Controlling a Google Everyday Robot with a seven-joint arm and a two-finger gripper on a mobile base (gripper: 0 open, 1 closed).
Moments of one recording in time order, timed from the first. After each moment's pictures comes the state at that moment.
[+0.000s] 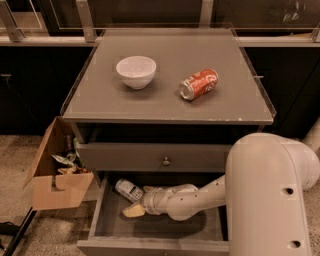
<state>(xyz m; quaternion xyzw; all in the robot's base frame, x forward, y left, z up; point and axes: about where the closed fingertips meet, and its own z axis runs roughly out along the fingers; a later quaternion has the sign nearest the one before) 0.534 0.106 0.379 -0.39 0.82 0.28 0.33</state>
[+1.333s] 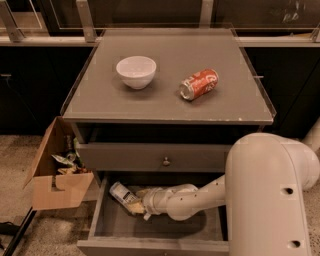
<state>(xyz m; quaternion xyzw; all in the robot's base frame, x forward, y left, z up) 0.534 0.106 0.379 -0.39 0.82 0.28 0.33</state>
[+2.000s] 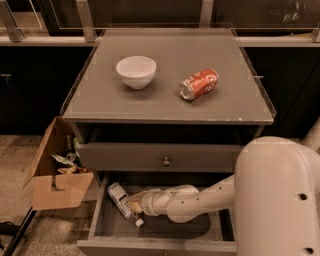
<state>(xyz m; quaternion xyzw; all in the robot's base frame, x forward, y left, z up) 0.526 0.115 0.393 -0.38 0.81 0.30 0.33</state>
